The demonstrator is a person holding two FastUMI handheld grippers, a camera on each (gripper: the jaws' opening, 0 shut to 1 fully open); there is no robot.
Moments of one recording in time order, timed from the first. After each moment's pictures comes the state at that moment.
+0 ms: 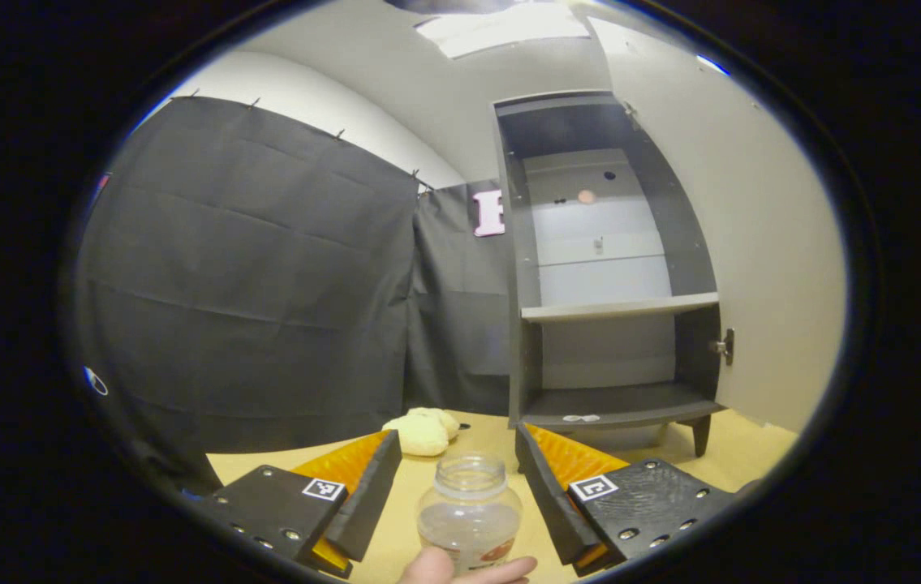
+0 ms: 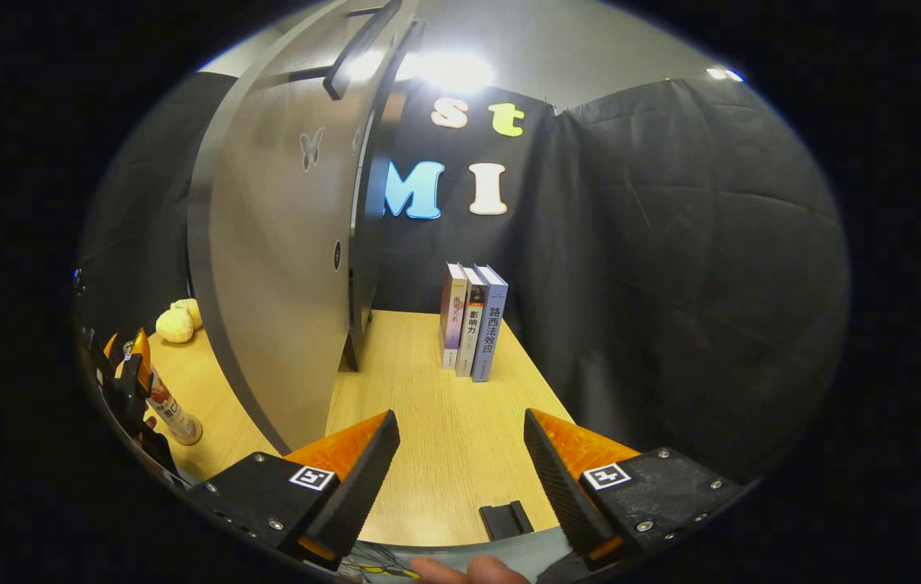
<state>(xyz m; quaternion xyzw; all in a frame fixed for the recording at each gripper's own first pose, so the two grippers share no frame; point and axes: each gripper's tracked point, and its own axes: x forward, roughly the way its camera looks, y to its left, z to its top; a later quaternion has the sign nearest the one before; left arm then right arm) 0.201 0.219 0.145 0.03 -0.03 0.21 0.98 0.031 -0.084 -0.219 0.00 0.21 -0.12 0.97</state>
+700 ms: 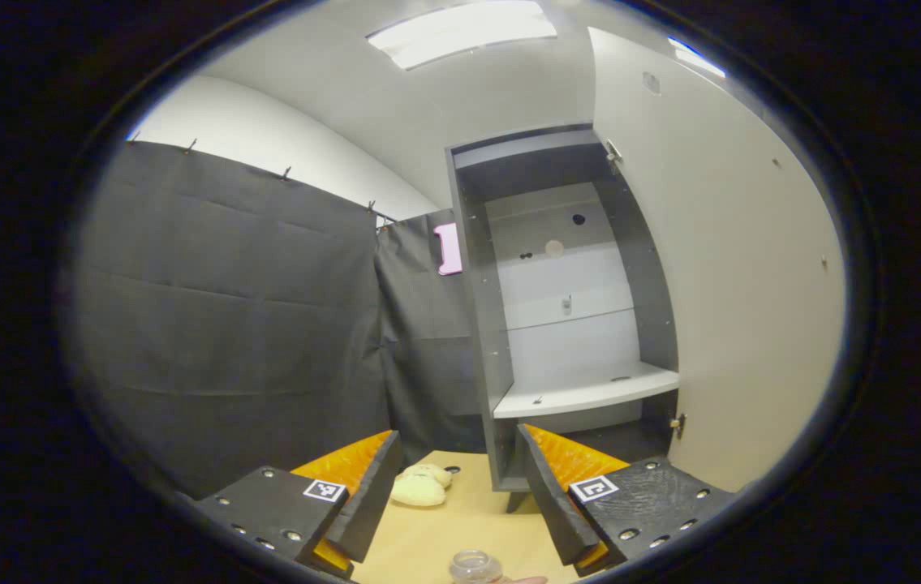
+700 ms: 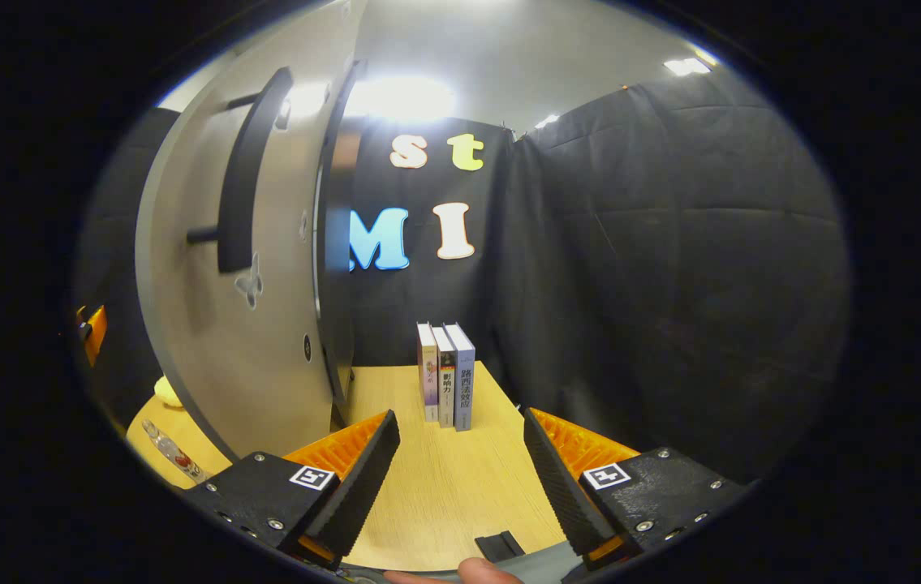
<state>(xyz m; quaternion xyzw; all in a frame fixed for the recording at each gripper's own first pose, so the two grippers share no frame) 0.214 0.175 0.370 0.07 -0.02 0.13 0.99 0.054 -0.125 -0.116 0.05 0.14 -0.17 0.97</state>
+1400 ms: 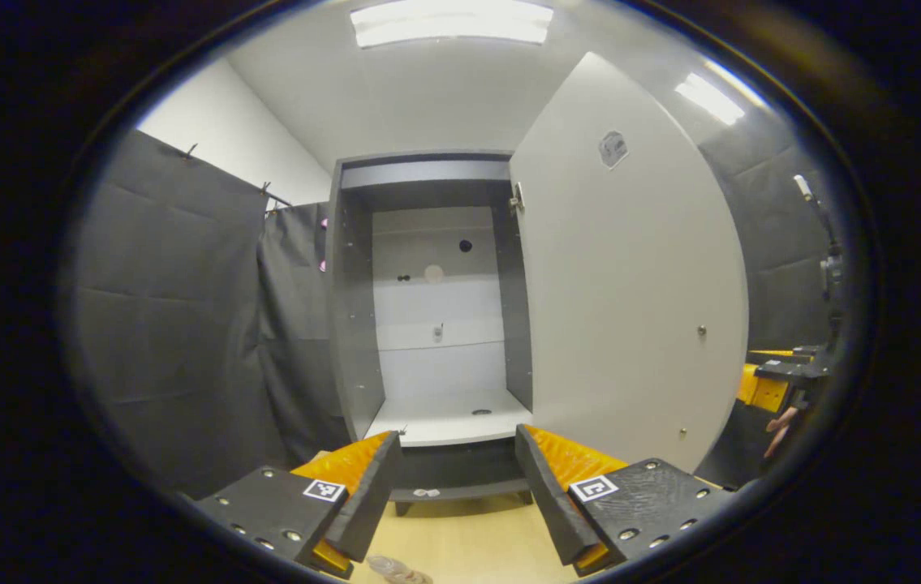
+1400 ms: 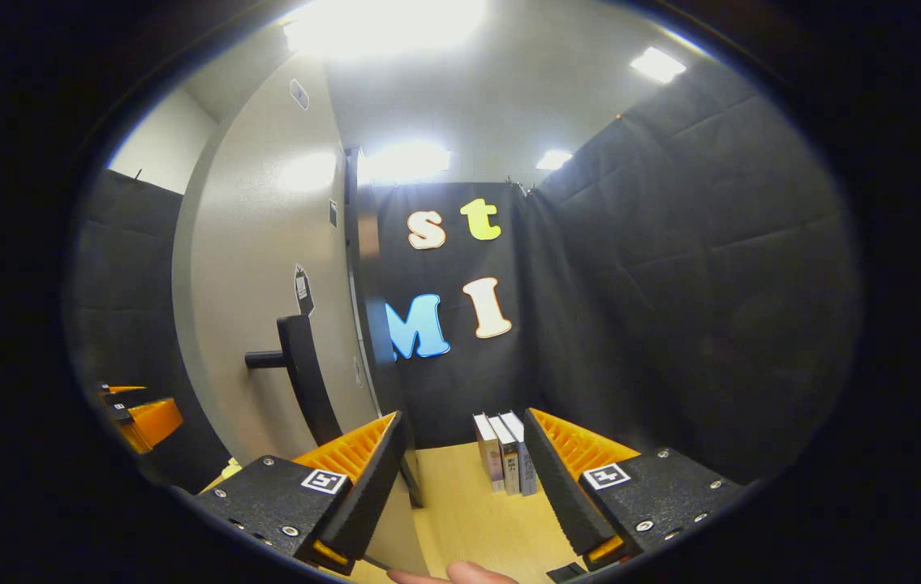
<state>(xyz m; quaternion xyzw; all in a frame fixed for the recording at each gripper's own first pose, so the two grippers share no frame) 0.218 0.060 0.463 0.03 0.02 -0.06 1.00 0.094 -0.082 0.016 0.10 0.02 -0.12 0.99</state>
